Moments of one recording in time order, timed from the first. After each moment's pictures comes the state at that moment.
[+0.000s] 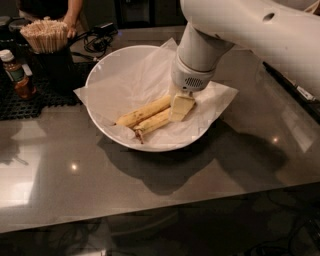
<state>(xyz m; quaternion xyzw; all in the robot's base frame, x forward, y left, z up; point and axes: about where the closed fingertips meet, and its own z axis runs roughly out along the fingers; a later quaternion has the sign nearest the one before) 0.562 -0.039 0.872 -0.69 0.70 -0.01 0.17</state>
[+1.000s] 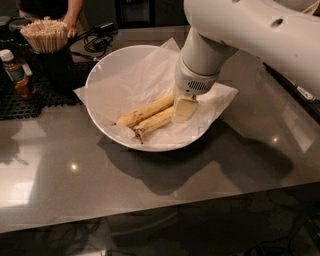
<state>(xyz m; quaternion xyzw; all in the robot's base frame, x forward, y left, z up) 0.557 -0.047 0.874 -0.68 0.71 -0.02 0.17</state>
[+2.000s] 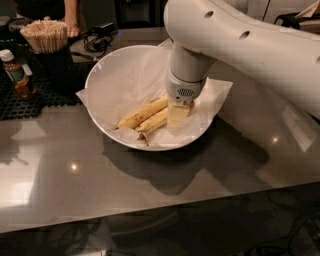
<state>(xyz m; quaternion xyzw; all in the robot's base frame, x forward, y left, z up) 0.563 -0.035 0.847 -0.69 0.71 -0.04 0.14</state>
